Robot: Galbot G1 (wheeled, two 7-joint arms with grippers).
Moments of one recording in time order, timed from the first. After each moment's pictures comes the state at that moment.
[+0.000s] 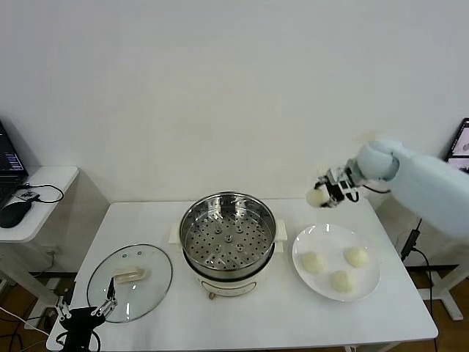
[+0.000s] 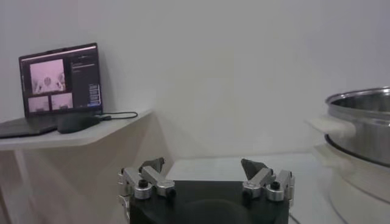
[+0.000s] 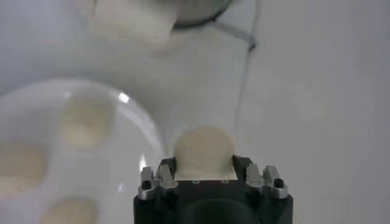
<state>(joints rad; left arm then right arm) 1.81 -1.29 -0.76 -2.07 -0.26 -0.10 -0.15 0.50 0.79 -1.07 1.36 0.11 -0.11 -0.98</state>
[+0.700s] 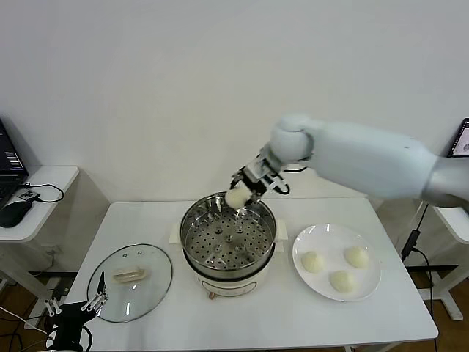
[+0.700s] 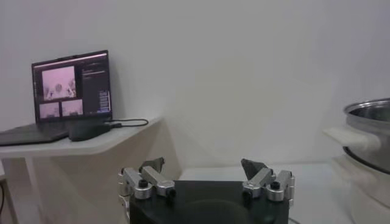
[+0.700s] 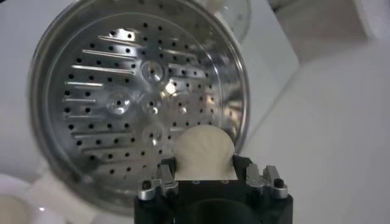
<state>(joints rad) 1.80 -1.28 -0.80 -2.07 -0.28 -0.11 -0.15 0.60 1.18 -1.32 1.29 0.10 0.13 -0.90</state>
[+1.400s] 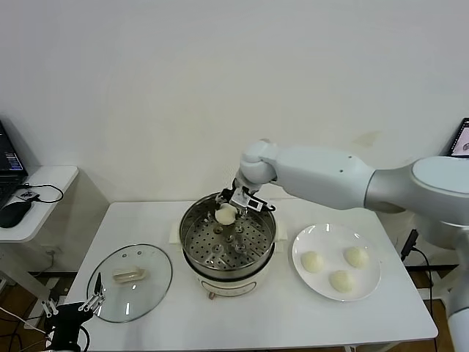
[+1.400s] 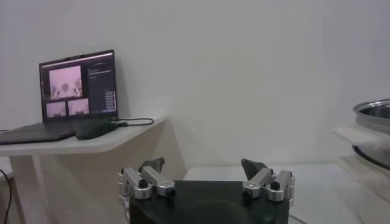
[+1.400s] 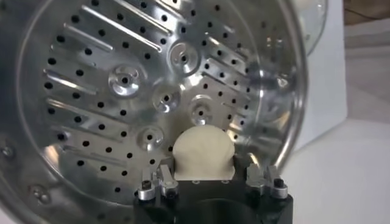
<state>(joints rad) 1.79 -1.29 -0.81 -2.05 -0.28 -0.12 -0.15 0.48 1.30 -1.33 1.12 -0.18 0.35 -0.82</state>
